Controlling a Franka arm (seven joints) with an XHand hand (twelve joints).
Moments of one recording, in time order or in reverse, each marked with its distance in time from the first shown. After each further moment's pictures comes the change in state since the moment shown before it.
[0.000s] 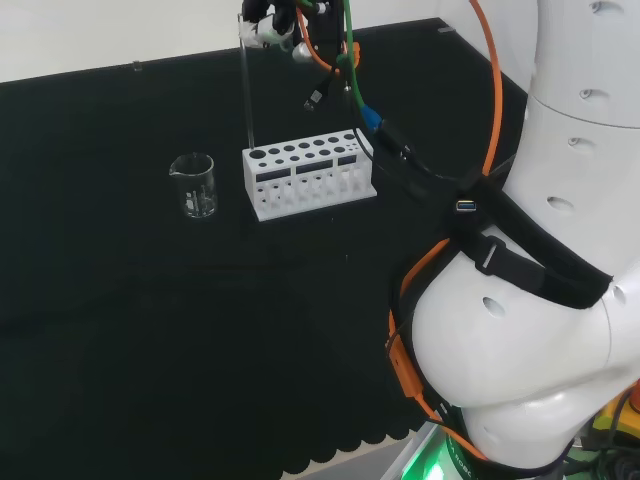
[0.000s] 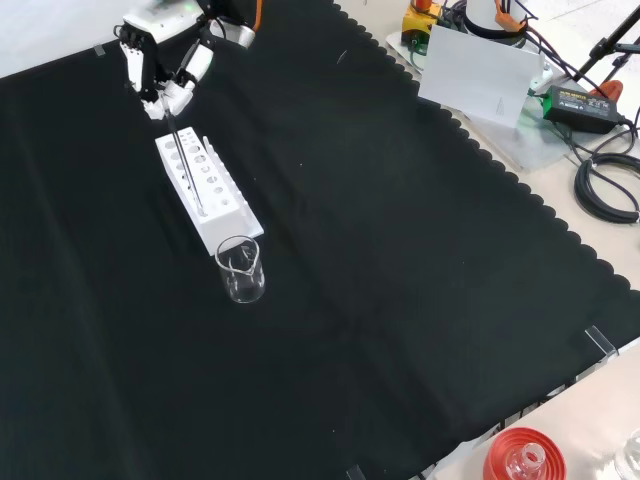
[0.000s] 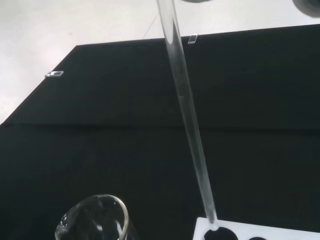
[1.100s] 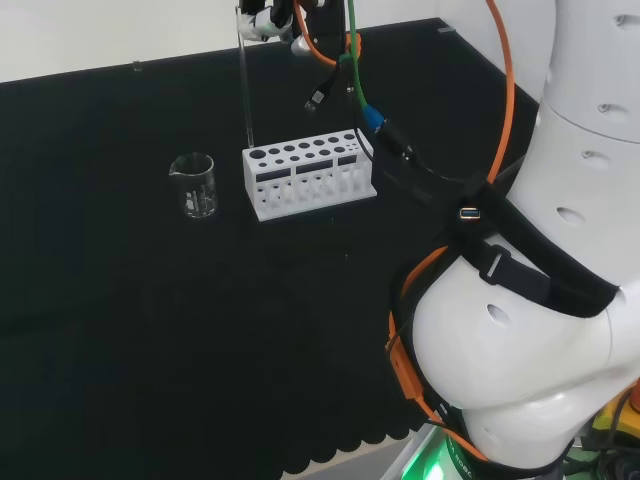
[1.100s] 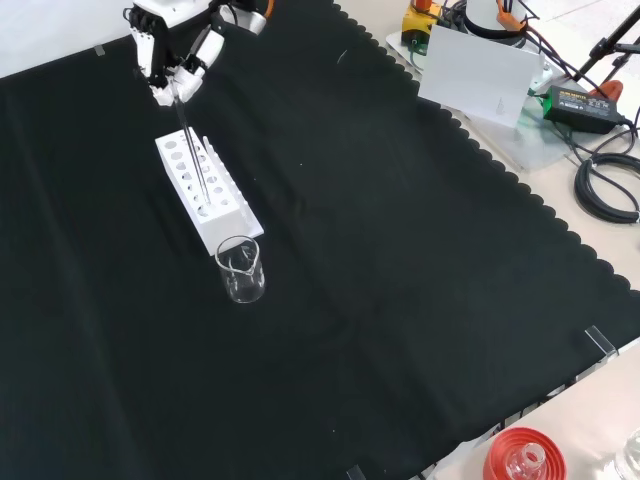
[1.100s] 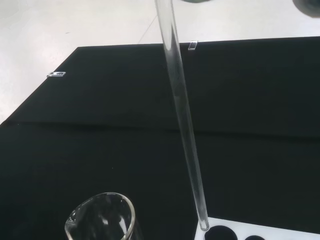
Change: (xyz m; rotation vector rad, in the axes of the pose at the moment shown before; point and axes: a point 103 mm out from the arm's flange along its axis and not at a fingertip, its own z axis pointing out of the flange) arm 0.014 -0.014 -0.017 -0.004 -0.044 -0.008
